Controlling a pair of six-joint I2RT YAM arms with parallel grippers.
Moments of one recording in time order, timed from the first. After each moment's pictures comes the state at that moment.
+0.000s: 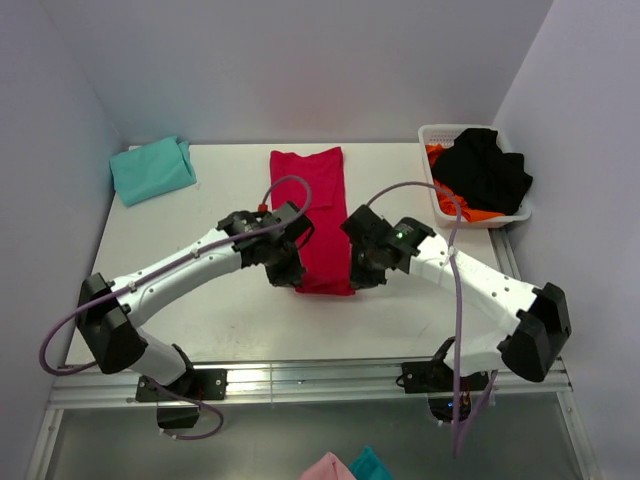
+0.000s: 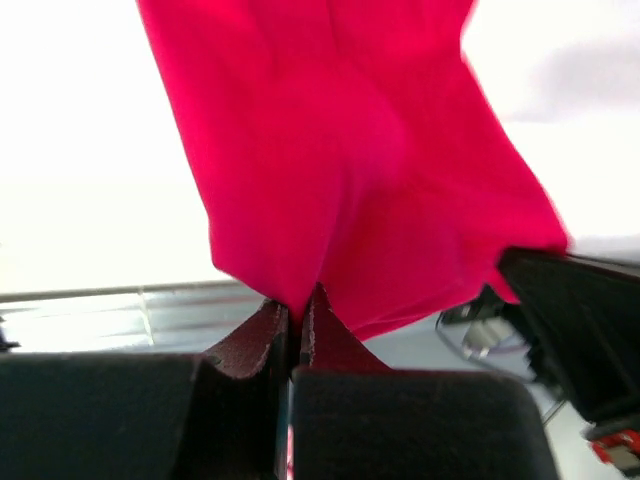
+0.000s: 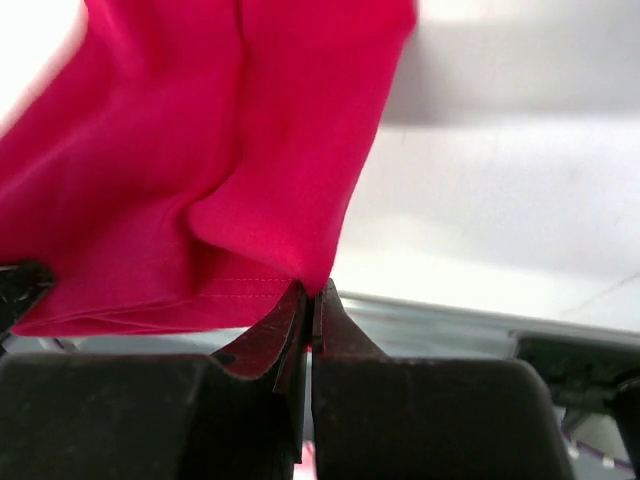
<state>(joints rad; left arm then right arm) -0.94 1.48 1.34 -1.03 -0.05 -1.13 0.82 1.30 1.12 -1.01 0.05 0.90</state>
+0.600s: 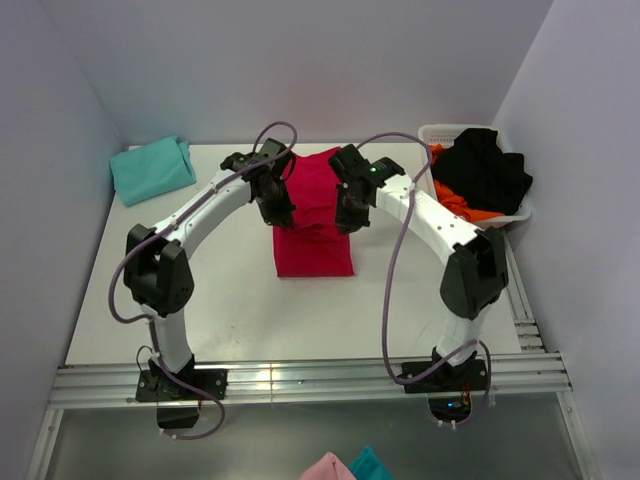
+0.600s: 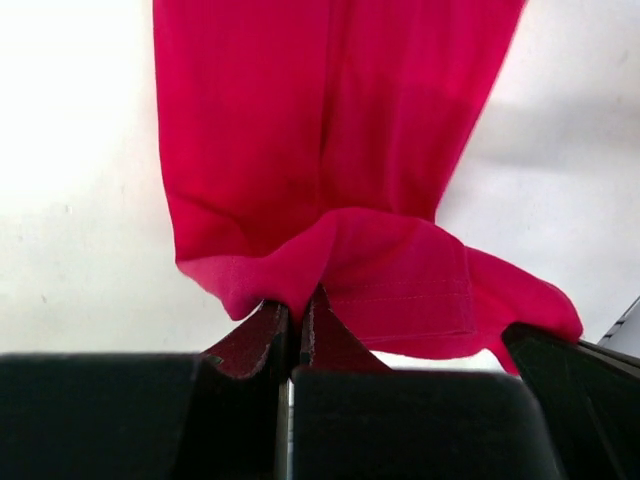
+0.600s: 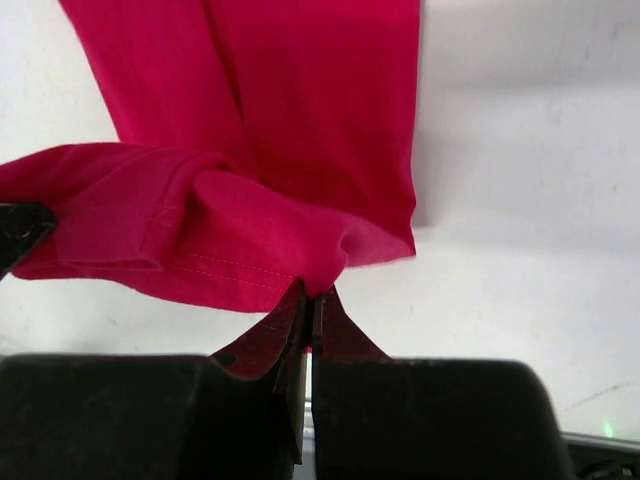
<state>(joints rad) -0.56 1.86 1.72 -1.01 0.03 -0.86 0.58 1.75 1.61 -1.04 0.05 0.68</state>
